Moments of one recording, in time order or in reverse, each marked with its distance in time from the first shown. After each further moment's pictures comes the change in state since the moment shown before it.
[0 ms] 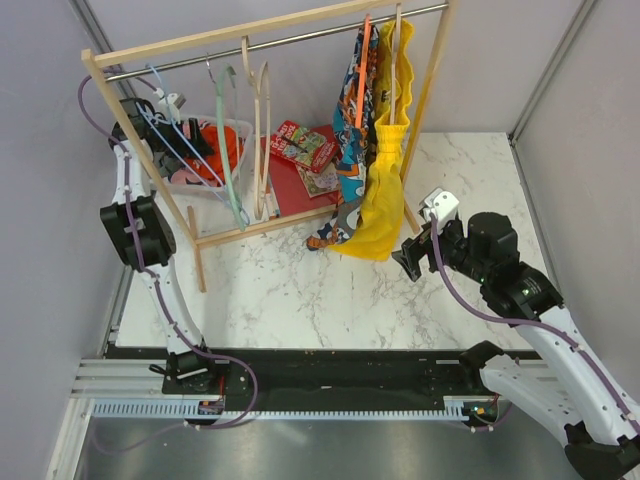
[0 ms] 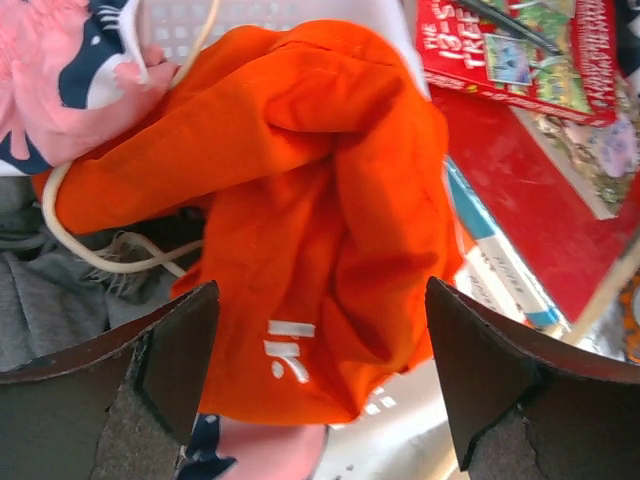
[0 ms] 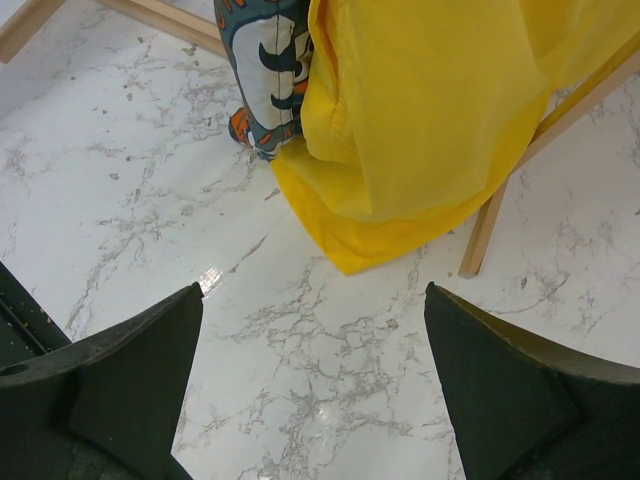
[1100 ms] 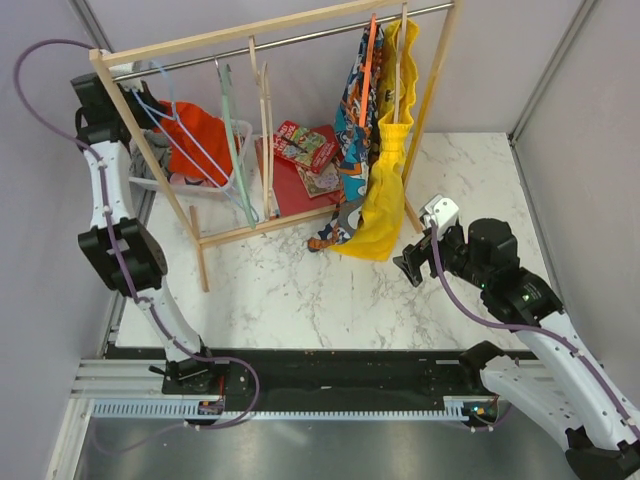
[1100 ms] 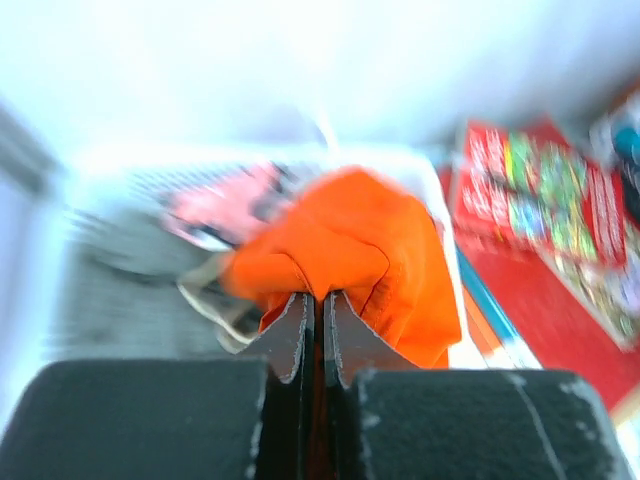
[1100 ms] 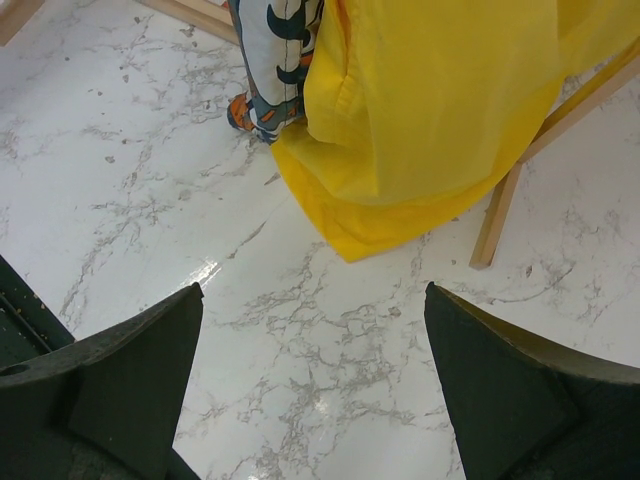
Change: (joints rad) left arm 0.037 -0.273 -0.167 0.316 -0.165 -0.160; right arm 0.000 -0.038 -0.056 -0.002 -0.001 -0.010
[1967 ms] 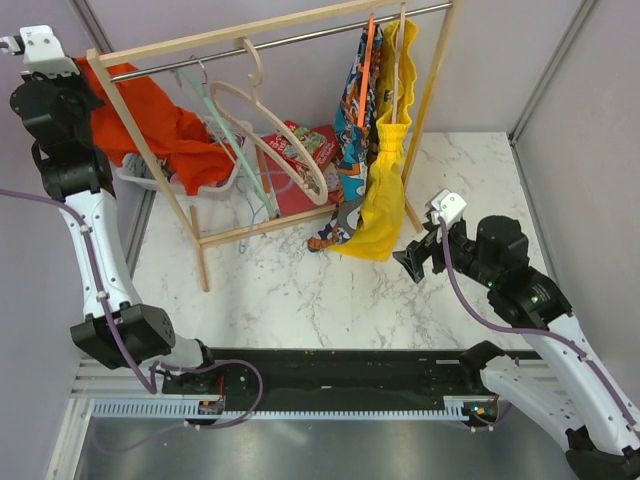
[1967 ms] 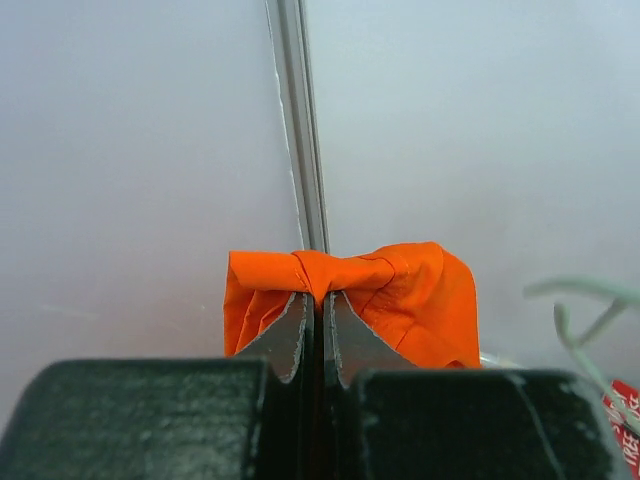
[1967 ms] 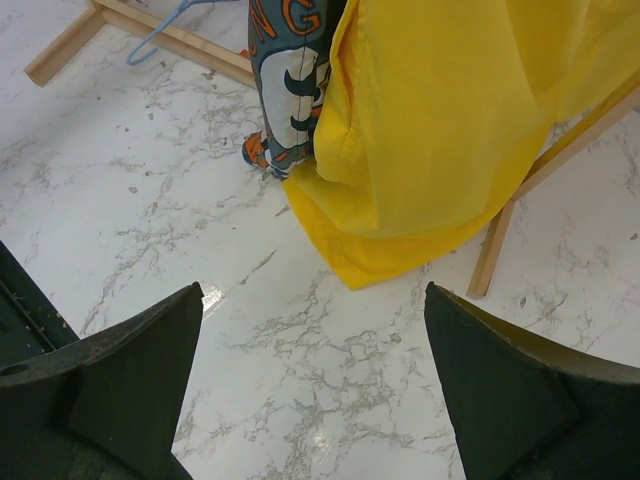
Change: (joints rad) left arm 0.046 -0.578 -0.320 0.386 -0.500 -0.060; right arm 0.000 -0.009 0.055 0.006 -0.031 0.009
